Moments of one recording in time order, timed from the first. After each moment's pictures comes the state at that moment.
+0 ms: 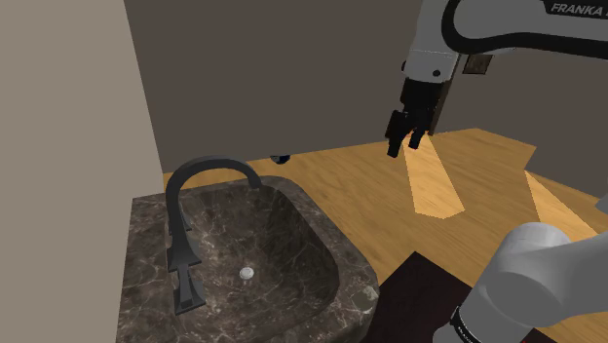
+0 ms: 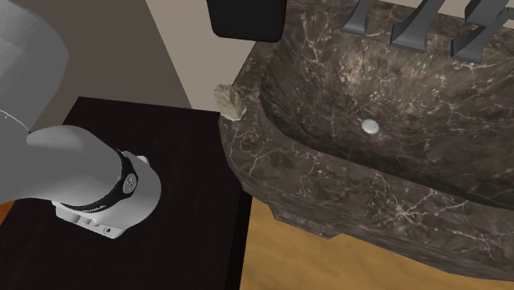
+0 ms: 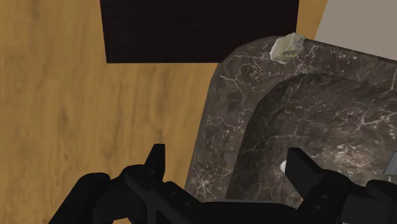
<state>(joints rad) -0.01 -0.80 0.05 -2.28 0.03 1.49 0.06</state>
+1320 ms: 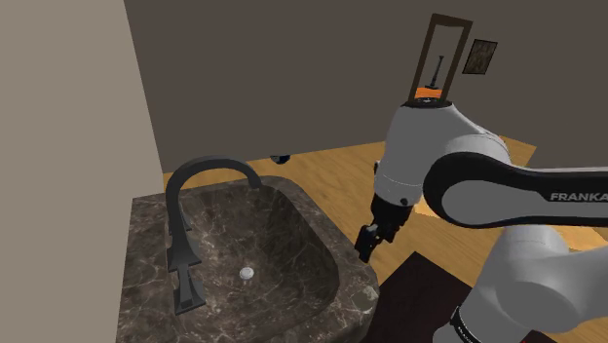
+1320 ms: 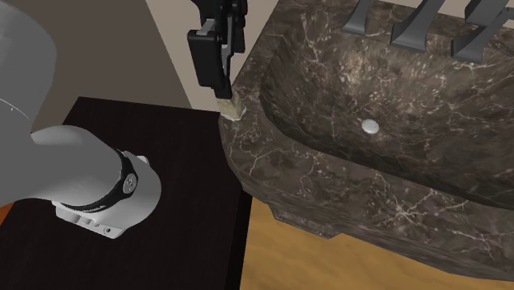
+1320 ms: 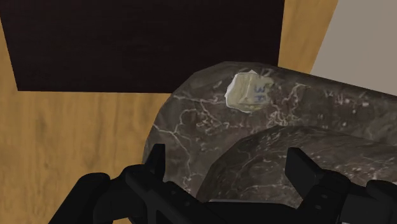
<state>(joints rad) 0.16 -0.99 0.39 -2.84 0.27 1.90 0.33</state>
